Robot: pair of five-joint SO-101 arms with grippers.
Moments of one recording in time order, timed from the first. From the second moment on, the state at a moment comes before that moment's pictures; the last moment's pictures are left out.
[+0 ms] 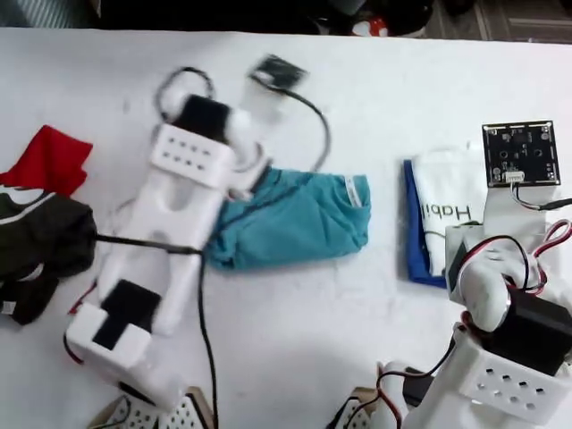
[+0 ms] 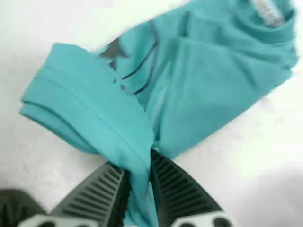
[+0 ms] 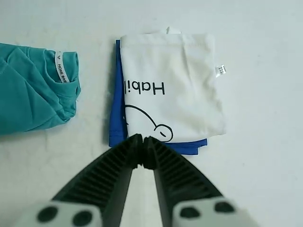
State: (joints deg) left arm 18.5 8.7 -20.5 98.2 -7.6; right arm 18.9 -51.6 10.1 96.9 23.5
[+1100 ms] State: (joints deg) left arm 36.2 40.4 -44.6 81.1 4.6; right arm 18.9 -51.6 10.1 96.9 23.5
